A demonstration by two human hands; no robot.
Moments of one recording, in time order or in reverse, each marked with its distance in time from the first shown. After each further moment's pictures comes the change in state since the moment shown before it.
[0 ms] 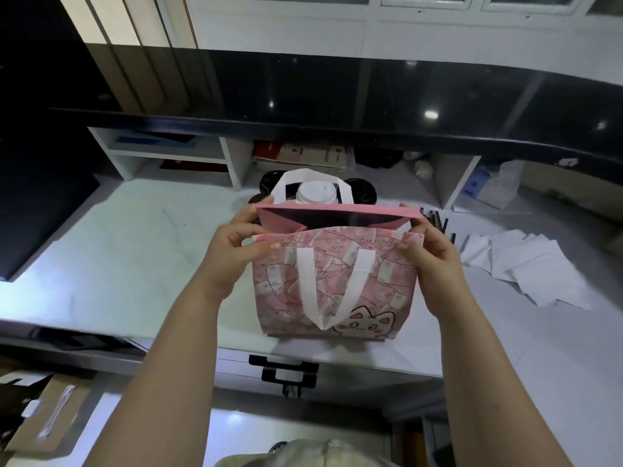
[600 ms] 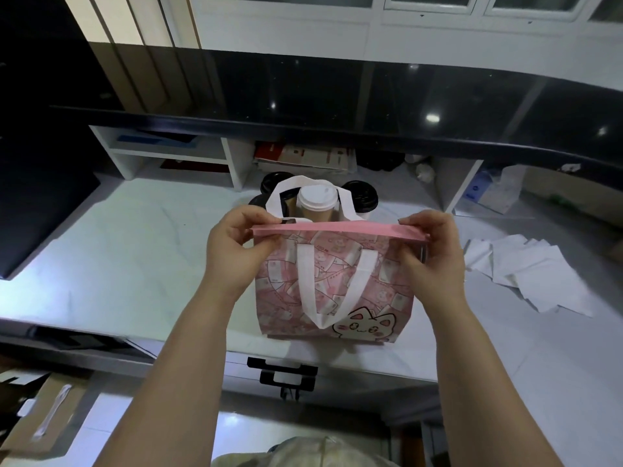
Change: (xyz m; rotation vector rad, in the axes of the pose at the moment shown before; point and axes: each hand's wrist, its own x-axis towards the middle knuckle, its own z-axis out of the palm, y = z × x) left_hand -0.007 0.012 0.020 0.093 0.269 0.157; right_hand -0.002 -0.009 0.019 -0.391 0.211 -0.325
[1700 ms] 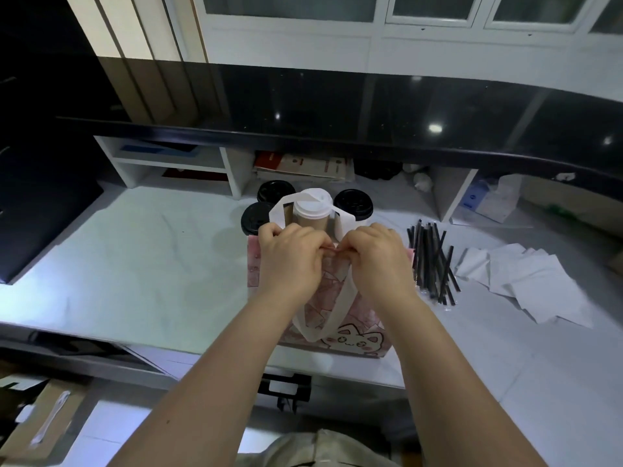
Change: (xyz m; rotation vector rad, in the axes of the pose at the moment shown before) left_hand -0.010 0.012 0.078 0.961 -0.122 0.313; right_hand 0.011 -0.018 0.040 -0.670 -0.287 -0.341
